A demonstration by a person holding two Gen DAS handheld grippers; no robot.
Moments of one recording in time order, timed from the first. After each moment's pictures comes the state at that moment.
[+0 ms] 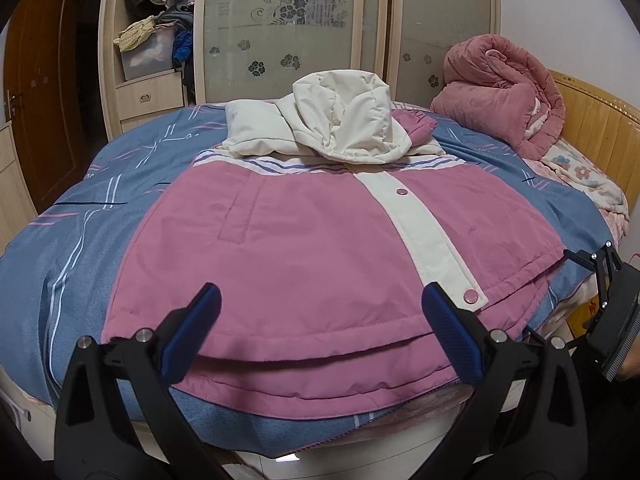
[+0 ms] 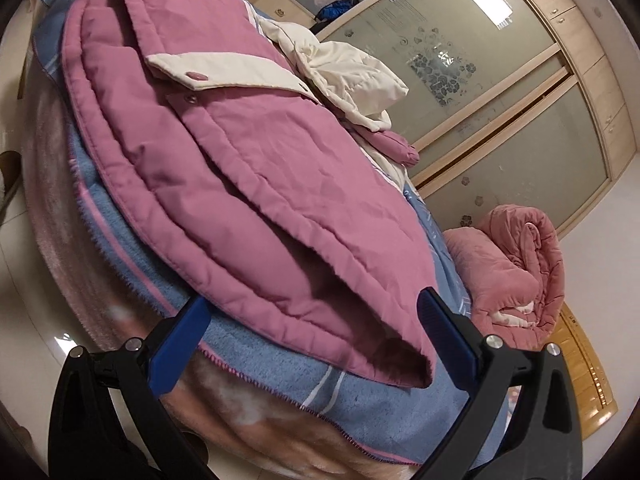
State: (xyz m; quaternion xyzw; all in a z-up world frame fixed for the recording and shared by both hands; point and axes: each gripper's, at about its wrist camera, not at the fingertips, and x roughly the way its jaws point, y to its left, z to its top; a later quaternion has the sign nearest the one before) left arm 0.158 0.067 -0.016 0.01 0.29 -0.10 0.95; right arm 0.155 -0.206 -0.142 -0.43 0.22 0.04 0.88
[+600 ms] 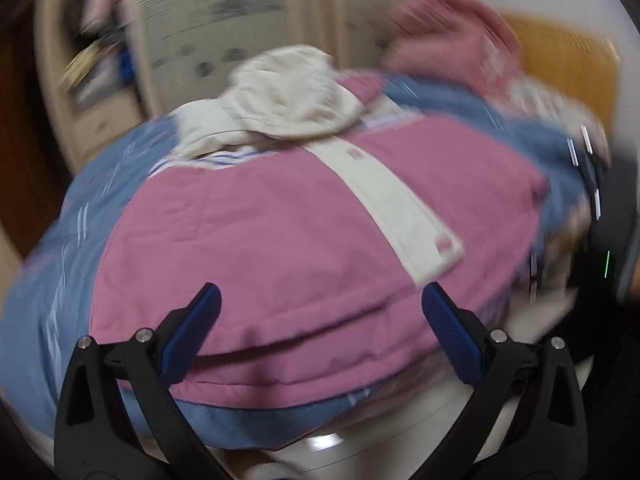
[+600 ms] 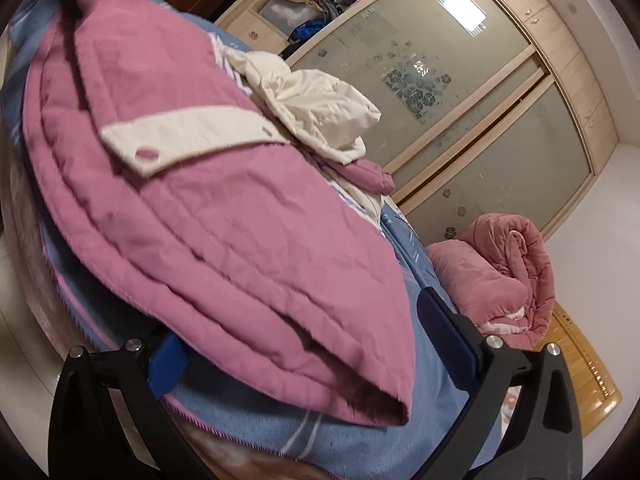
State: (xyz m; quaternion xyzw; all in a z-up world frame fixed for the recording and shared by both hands) left arm 0.148 0.031 -0.033 0.15 0.31 -0.17 0.92; right arm 0.167 -0.192 -0.107 -0.40 0.18 0.03 0.90
